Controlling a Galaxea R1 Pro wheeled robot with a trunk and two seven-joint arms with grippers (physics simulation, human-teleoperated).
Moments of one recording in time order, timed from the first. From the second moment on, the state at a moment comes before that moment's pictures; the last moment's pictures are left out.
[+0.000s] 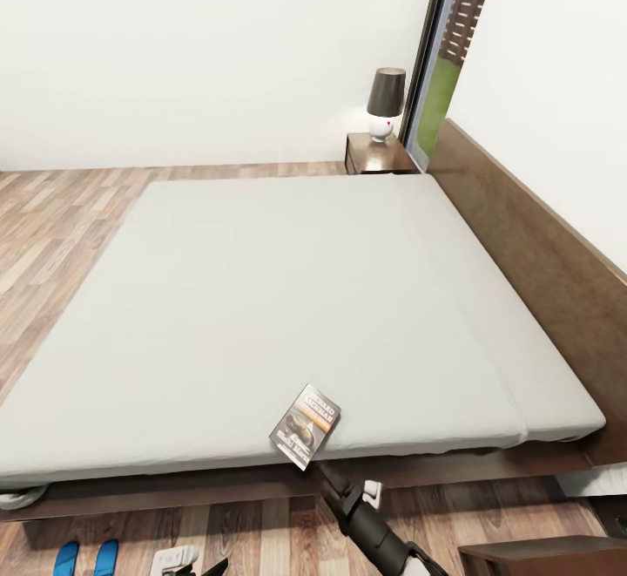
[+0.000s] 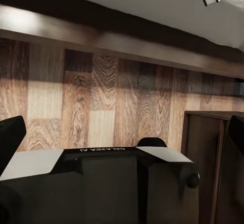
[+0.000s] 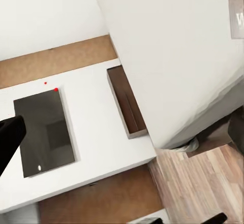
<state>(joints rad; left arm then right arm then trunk) -0.09 0.13 0.02 -0.71 0.38 0.07 -0.57 -0.33 0.13 0.03 -0.48 -0.87 0.33 0.97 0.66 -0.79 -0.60</state>
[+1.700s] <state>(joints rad) -0.09 0.13 0.01 -0.71 0.38 0.07 -0.57 -0.37 0.13 0.08 -0.56 -0.88 0.33 0.96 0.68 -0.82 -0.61</state>
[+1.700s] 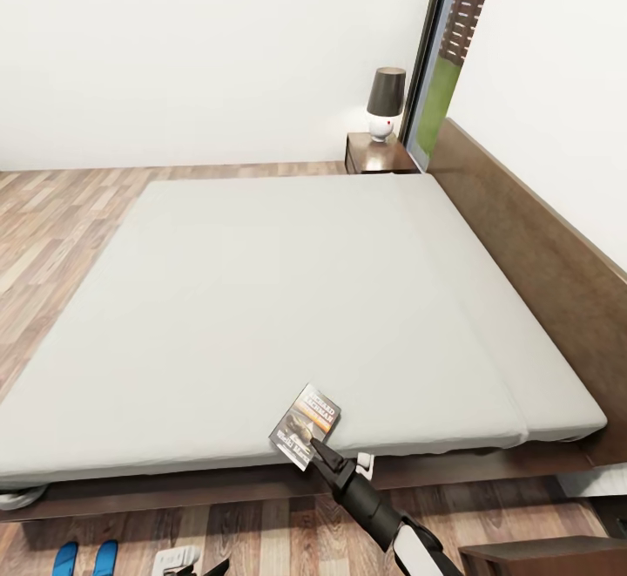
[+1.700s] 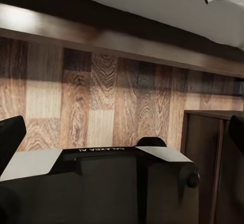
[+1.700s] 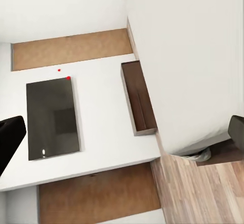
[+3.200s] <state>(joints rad) -0.09 0.13 0.01 -0.71 0.38 0.07 -0.57 -0.37 0.13 0.08 -0.56 -0.88 0.33 0.96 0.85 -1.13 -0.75</state>
